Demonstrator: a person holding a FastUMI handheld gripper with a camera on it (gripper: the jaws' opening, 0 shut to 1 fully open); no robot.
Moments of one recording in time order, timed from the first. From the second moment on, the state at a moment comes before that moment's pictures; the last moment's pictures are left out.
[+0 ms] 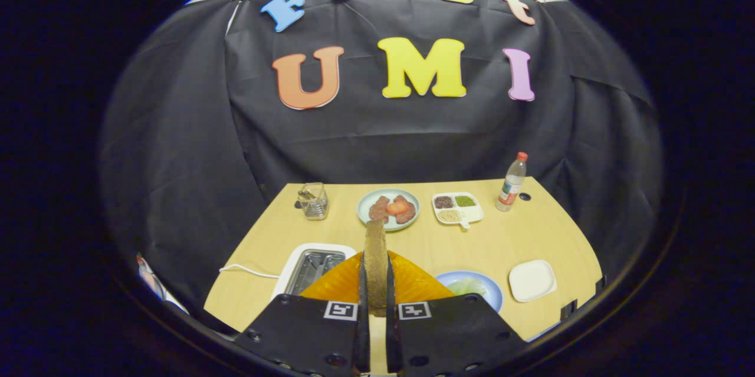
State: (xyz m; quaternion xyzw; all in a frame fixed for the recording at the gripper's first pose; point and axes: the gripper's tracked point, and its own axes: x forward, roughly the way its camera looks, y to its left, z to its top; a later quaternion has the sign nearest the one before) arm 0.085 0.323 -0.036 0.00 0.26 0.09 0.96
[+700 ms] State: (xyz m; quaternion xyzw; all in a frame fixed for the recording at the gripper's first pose) arm 0.103 0.237 -0.147 0.15 0.31 0.11 0.93
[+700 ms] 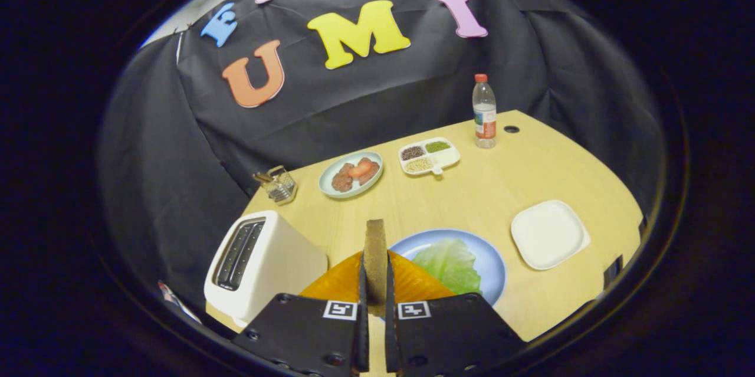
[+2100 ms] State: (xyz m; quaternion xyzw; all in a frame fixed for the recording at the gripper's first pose) arm 0.107 0.149 -0.239 -0.10 0.25 0.03 0.96
